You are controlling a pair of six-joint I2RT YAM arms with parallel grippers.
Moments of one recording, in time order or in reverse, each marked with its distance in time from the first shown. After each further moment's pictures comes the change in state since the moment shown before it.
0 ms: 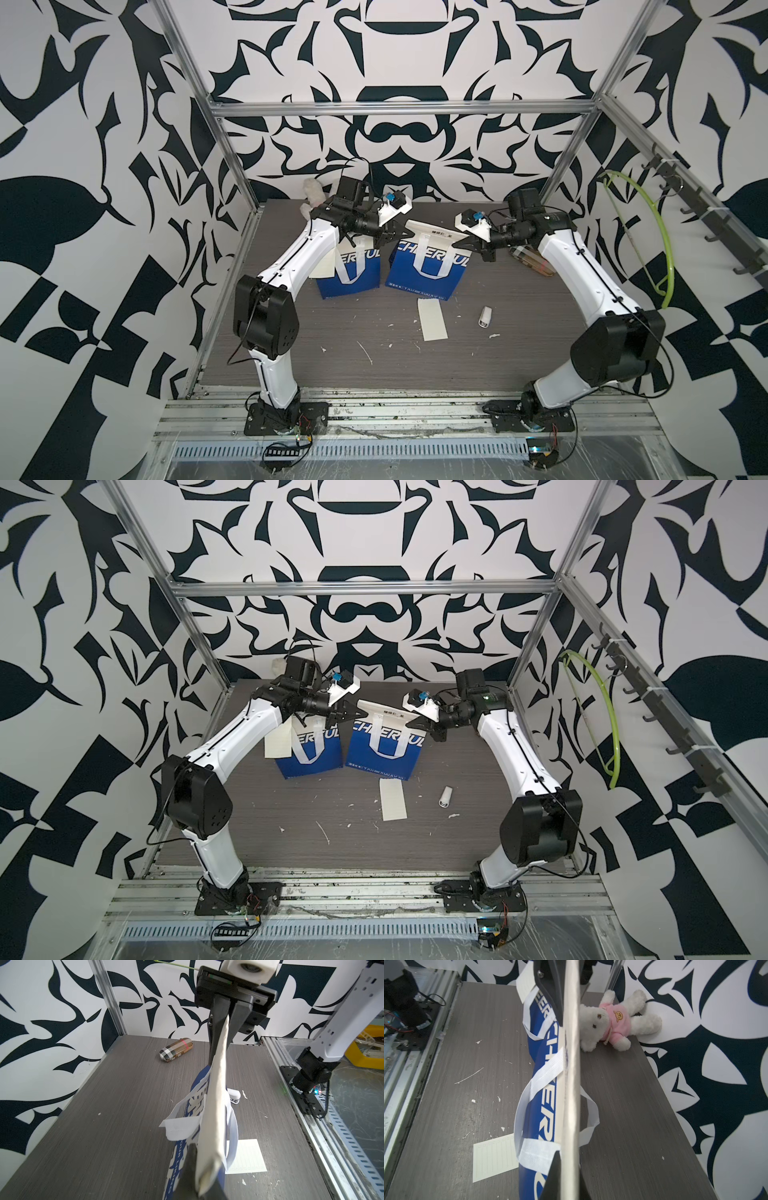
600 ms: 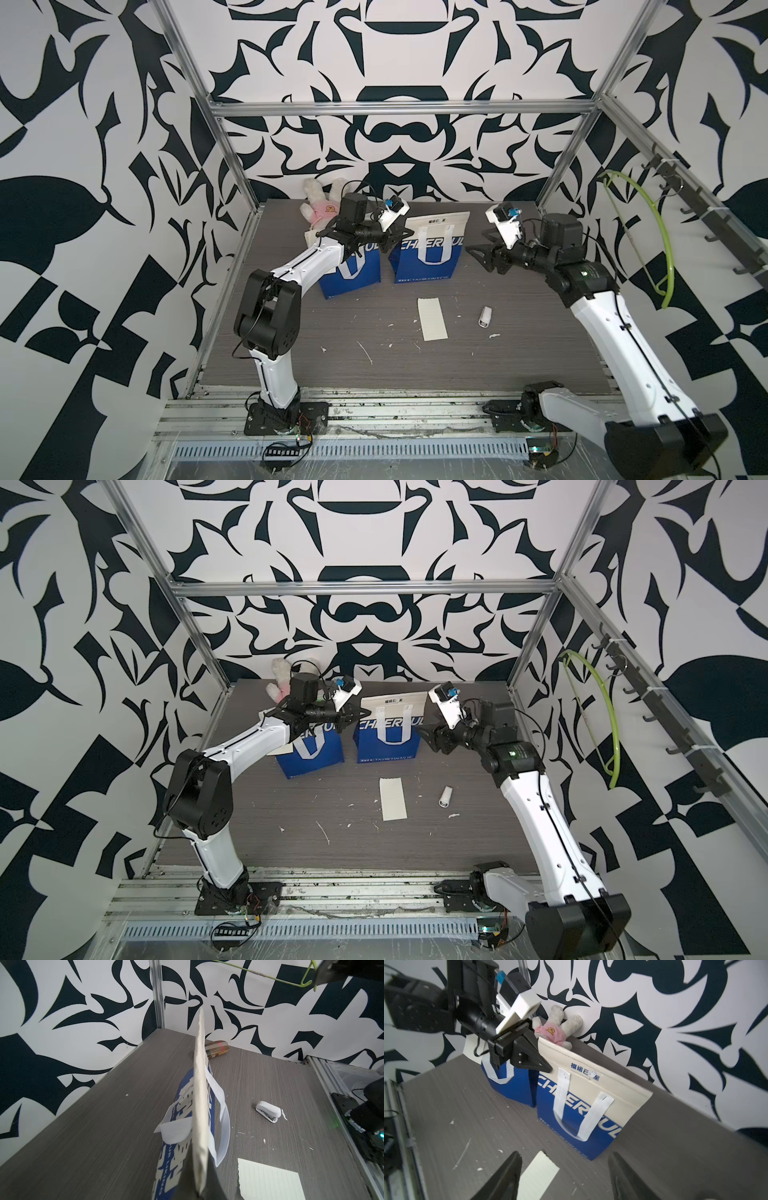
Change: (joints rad) left arm -0.013 0.000 -0.287 0.571 -0.164 -0.348; right arm 0.030 -0.509 -0.369 0.288 0.299 0.887
